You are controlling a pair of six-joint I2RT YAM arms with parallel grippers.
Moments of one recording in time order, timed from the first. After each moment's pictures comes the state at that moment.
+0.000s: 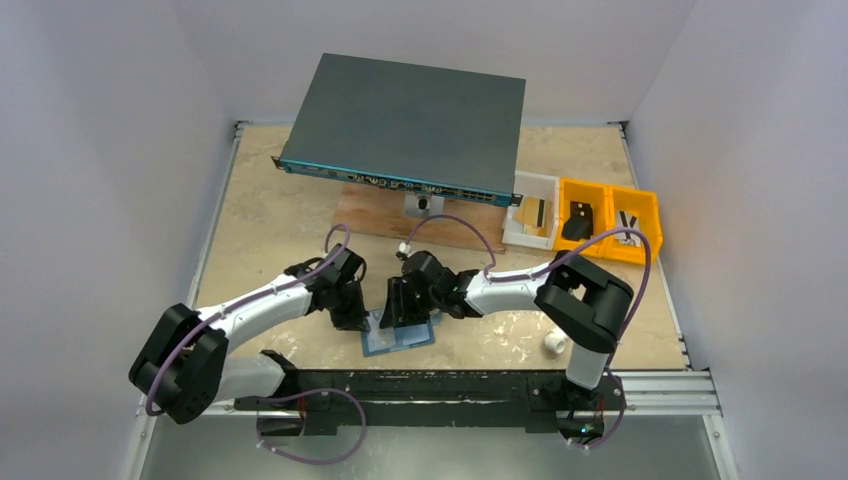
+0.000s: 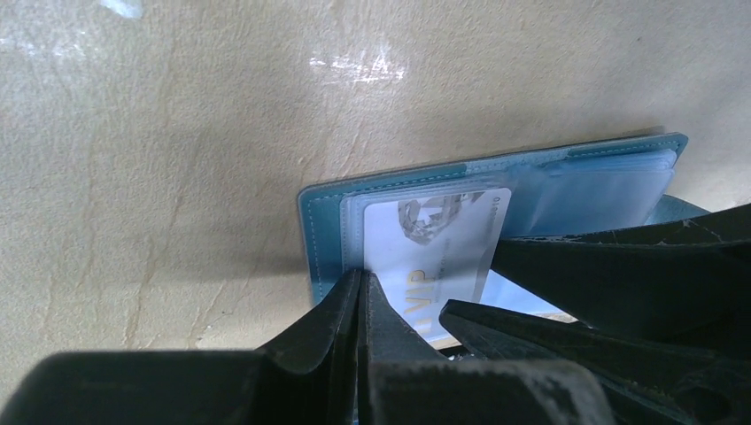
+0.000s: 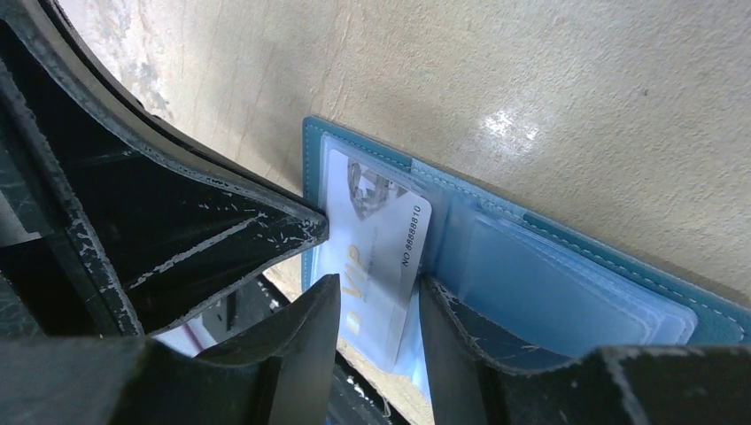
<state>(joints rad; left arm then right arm) -0.59 1.24 0.56 -0.56 0.14 -0.88 1.05 1.79 0.89 0.08 -0.21 0.93</state>
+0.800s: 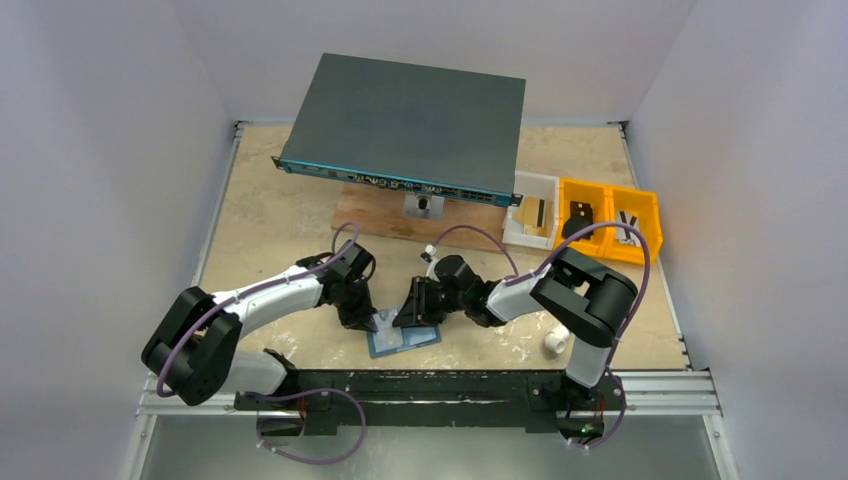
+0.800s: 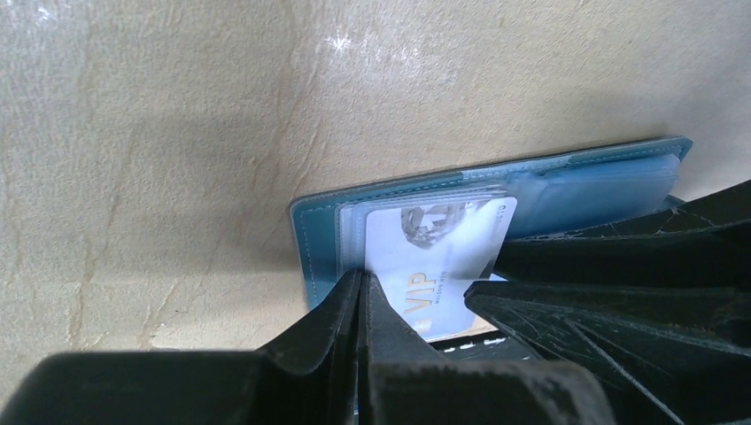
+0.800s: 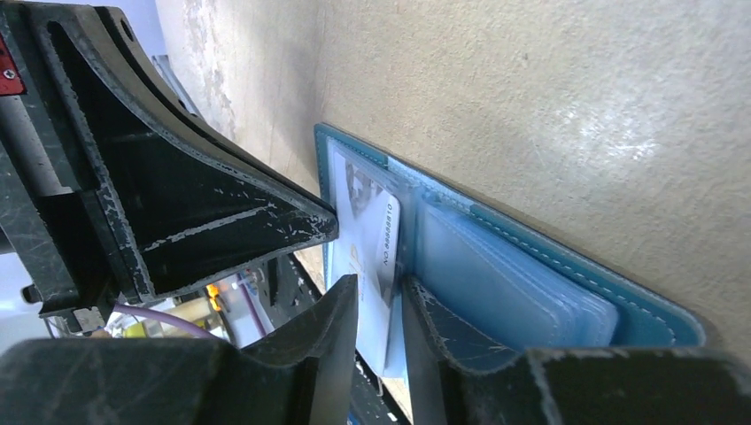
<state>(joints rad) -0.62 1.35 0.63 -0.58 0.16 -0.94 0.94 1.79 0.63 0.54 -0.41 1.07</state>
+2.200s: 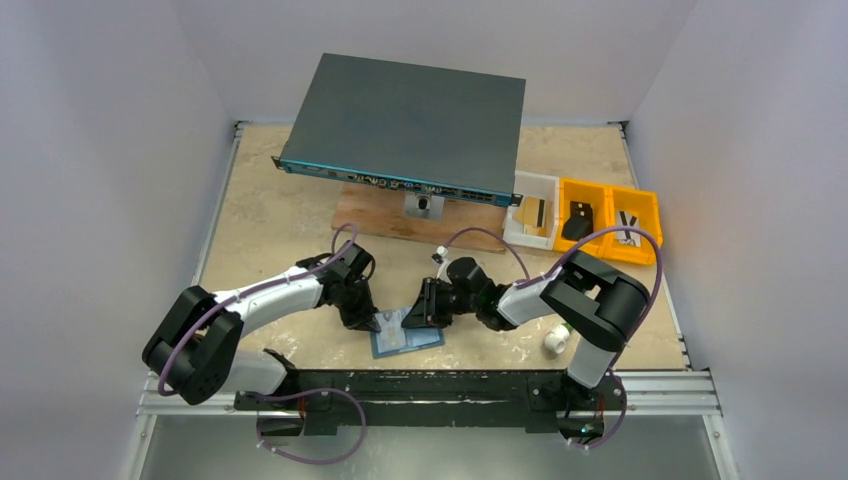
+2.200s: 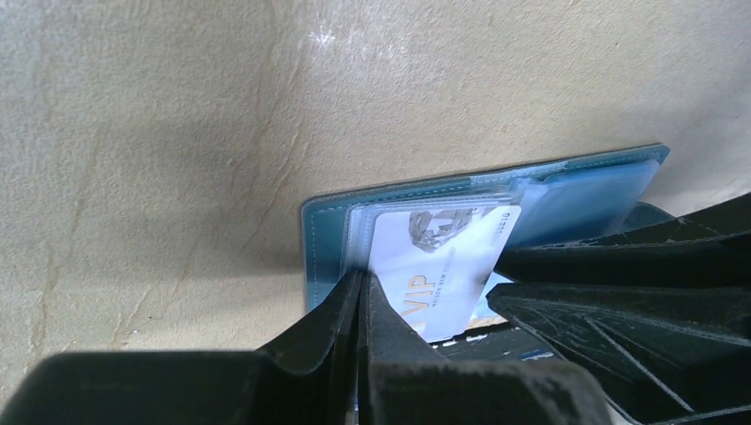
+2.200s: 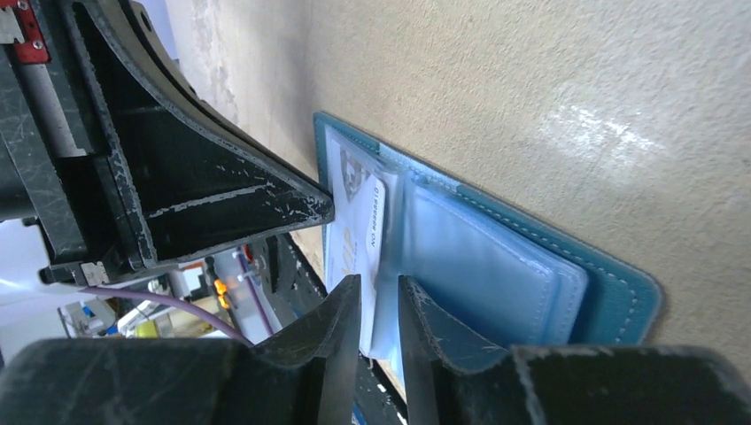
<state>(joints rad) -0.61 1.35 0.61 -0.55 0.19 -0.97 0.89 1.73 0.54 0.58 -0.42 1.08</state>
